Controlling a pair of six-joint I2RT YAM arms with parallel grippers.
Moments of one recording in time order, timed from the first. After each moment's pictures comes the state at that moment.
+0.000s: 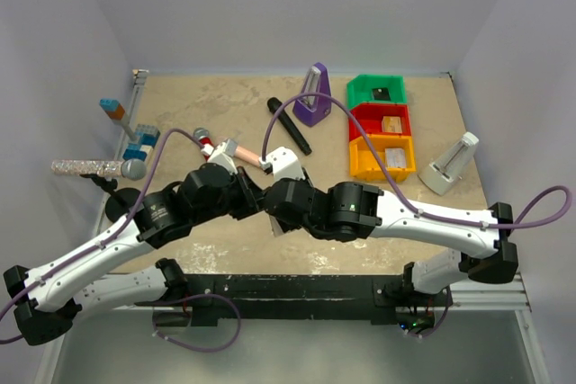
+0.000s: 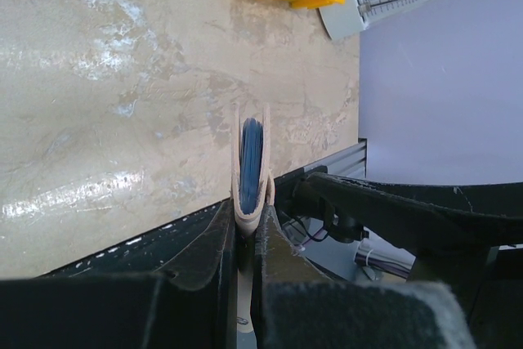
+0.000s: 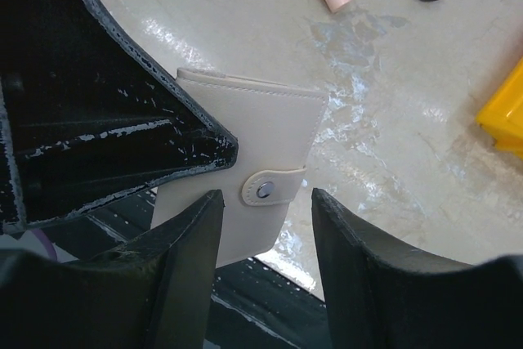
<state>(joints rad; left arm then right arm) -0.96 0.87 0.93 -0.59 -0.09 -1.15 1.37 1.43 1.51 -0.98 0.61 0.56</state>
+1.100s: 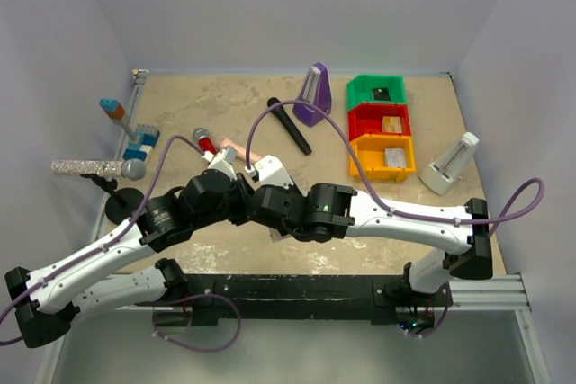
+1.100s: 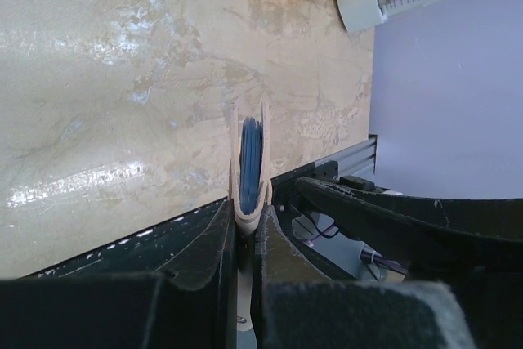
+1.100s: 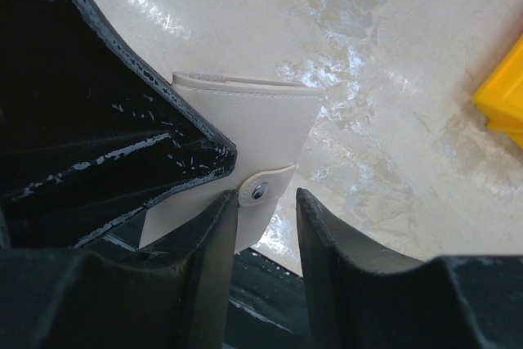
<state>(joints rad) -0.96 0.84 0.86 -0.57 -0.08 -1.18 1.38 1.55 1.57 -1.07 0.61 0.58</state>
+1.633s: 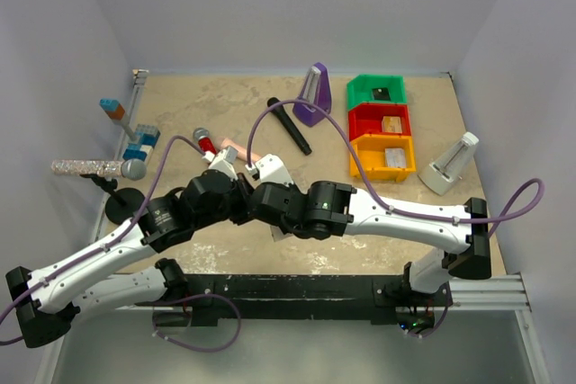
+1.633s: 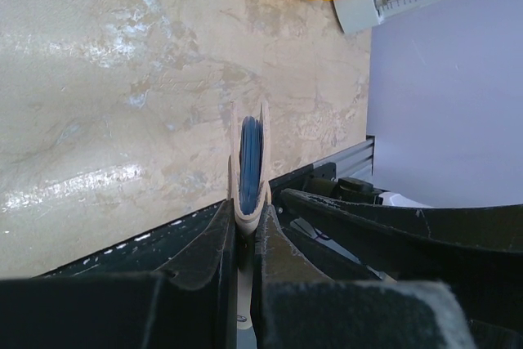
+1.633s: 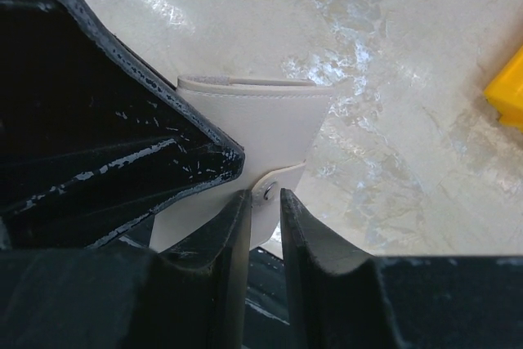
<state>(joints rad) -0.96 0.84 0.84 -0.55 -0.08 -1.18 1.36 1.56 1.57 -1.08 0.58 0.59</state>
